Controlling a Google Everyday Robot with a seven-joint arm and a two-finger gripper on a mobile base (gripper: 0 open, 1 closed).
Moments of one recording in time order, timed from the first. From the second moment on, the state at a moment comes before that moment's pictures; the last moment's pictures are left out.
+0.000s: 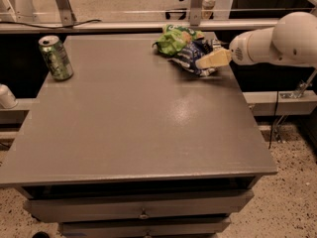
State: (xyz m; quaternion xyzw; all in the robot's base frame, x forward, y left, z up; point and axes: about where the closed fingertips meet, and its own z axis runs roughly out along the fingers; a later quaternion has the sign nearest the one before) arm 0.738 -0.201 0.873 -0.28 0.82 0.09 0.49
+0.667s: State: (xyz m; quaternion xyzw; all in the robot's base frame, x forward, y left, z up) arm 0.702 -0.228 0.905 -0.30 0.81 0.09 0.49
